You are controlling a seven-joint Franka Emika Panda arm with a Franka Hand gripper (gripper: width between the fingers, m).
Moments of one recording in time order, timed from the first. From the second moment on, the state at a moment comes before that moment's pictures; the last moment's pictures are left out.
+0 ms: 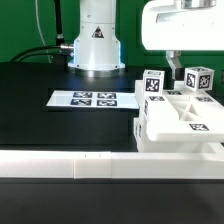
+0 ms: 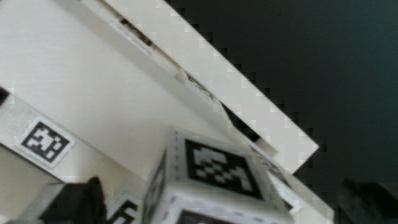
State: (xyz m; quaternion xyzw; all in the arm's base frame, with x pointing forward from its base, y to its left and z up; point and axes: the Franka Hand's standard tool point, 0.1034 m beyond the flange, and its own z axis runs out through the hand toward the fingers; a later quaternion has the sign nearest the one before) arm 0.601 0.126 0.118 -0.92 0.38 -0.04 0.06
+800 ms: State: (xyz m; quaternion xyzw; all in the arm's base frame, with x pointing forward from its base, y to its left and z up) arm 0.601 0.130 0.119 -1.00 0.07 -0.06 0.04
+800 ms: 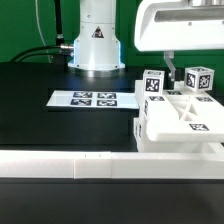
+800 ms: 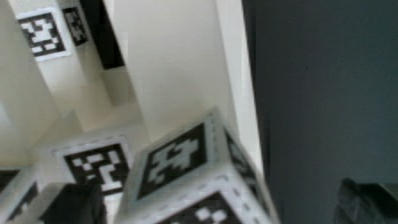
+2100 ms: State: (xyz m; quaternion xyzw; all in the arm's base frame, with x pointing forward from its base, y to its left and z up) arm 0.596 0.120 0.118 -1.00 0.03 0.05 0.03
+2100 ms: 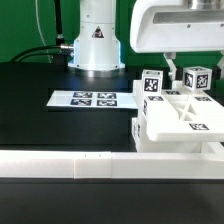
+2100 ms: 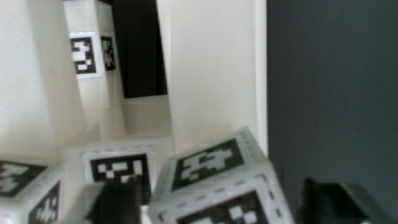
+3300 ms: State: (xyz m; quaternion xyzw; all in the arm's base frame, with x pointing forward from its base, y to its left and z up) arm 0.599 0.124 0.117 -0.92 0.38 0.04 0.02
